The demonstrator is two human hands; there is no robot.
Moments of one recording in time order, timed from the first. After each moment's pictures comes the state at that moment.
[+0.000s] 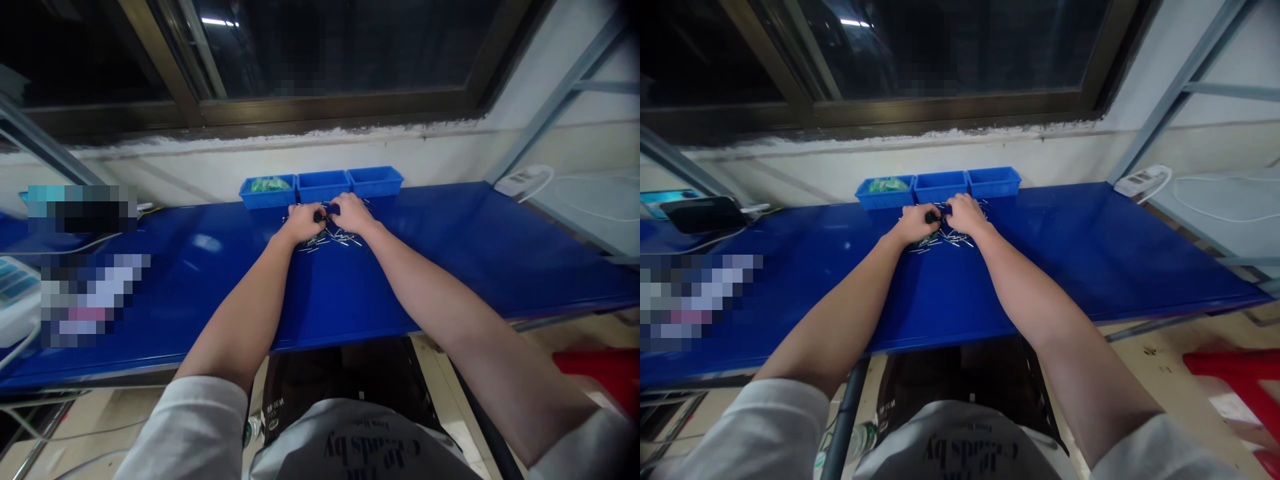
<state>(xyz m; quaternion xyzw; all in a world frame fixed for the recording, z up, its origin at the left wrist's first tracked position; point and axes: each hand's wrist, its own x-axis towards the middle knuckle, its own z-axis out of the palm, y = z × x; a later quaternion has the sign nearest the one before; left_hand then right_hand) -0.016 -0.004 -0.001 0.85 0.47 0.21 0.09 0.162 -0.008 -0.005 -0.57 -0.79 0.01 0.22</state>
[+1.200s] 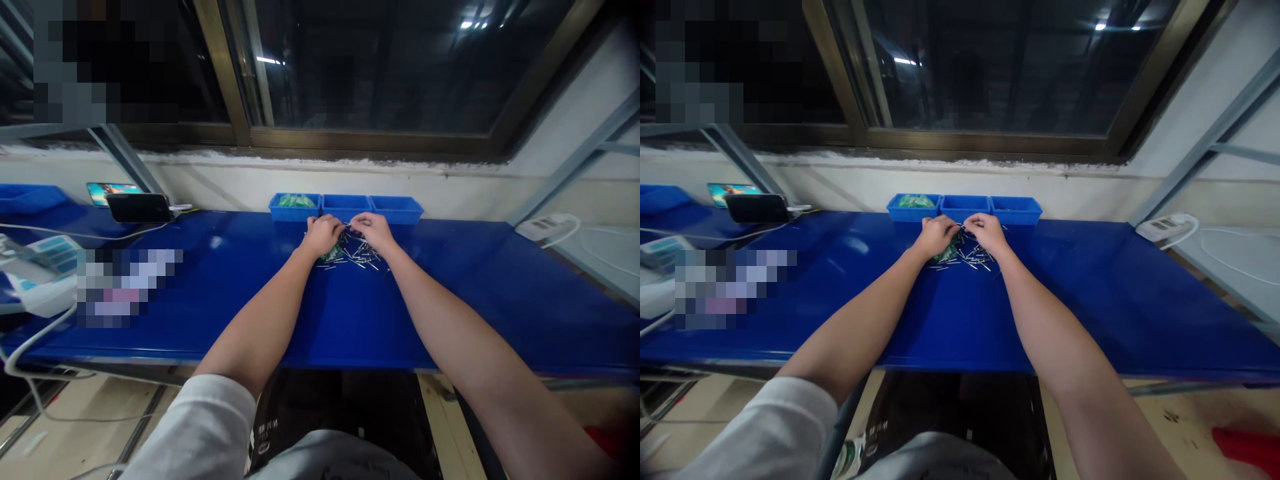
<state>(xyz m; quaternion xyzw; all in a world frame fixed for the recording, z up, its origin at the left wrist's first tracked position) -0.015 -0.008 0.003 0.83 0.48 0.27 0.04 0.161 -0.001 -0.007 -0.46 -0.62 0.36 0.52</state>
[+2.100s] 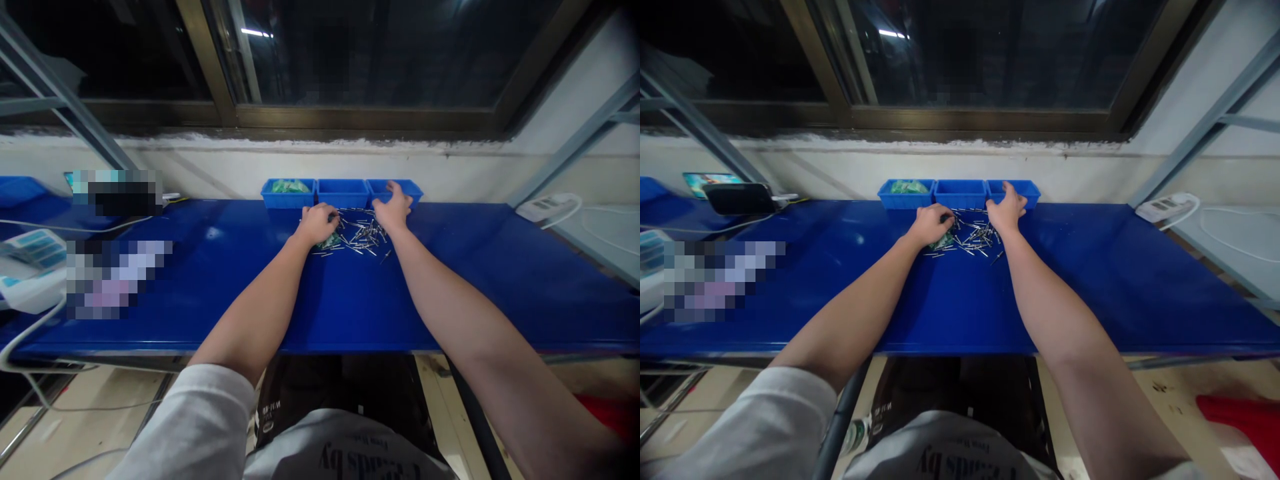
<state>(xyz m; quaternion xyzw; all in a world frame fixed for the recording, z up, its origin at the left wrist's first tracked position) -0.017 0.000 -0.005 0.83 0.49 0.26 0.06 0.196 0.010 -0.007 -0.68 -0.55 0.05 0.48</state>
